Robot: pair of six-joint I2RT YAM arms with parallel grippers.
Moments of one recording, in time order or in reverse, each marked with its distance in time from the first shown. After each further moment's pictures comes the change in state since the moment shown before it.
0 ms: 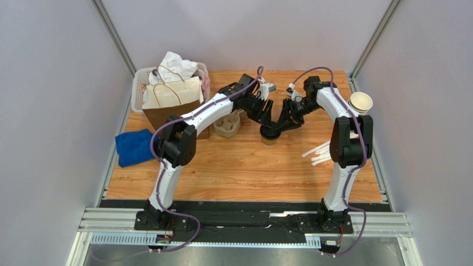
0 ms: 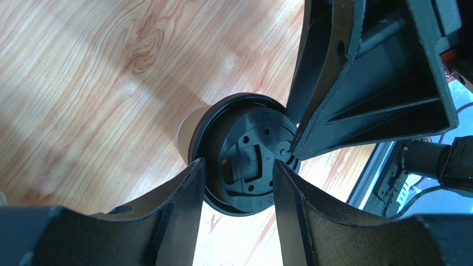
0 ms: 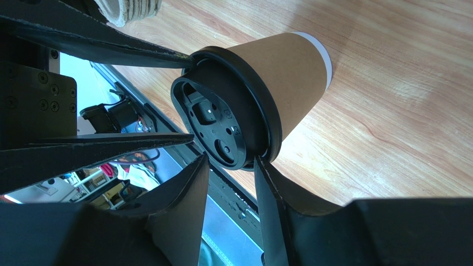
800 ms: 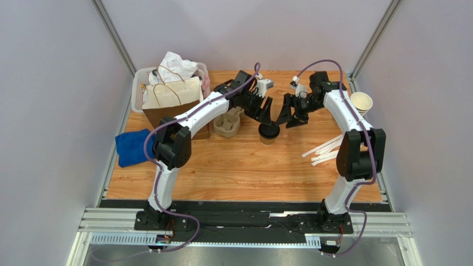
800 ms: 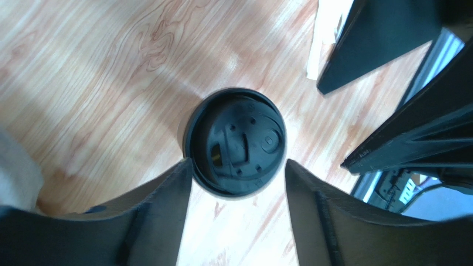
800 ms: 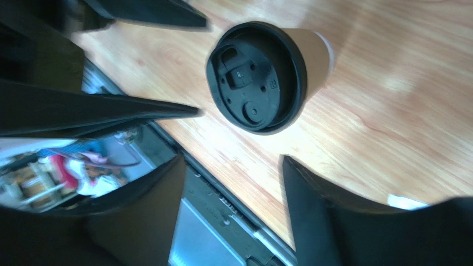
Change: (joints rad) left arm 0.008 -0.055 -0.010 -0.019 -0.029 0.020; right arm 0.003 -0.154 -0.032 0.028 0.018 -0.034
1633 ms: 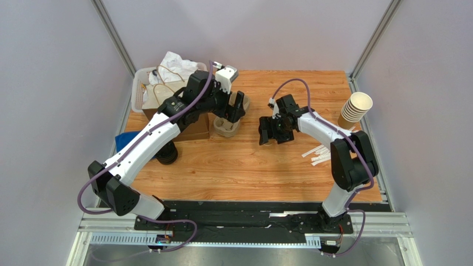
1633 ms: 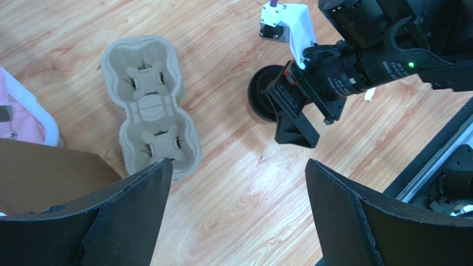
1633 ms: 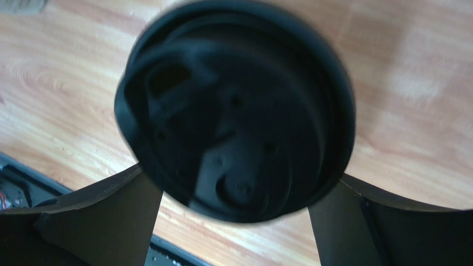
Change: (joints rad) left arm 0.016 -0.713 -0.431 0.037 -0.386 0.023; right arm 0.304 -0.122 -0.411 0.445 0.487 0.221
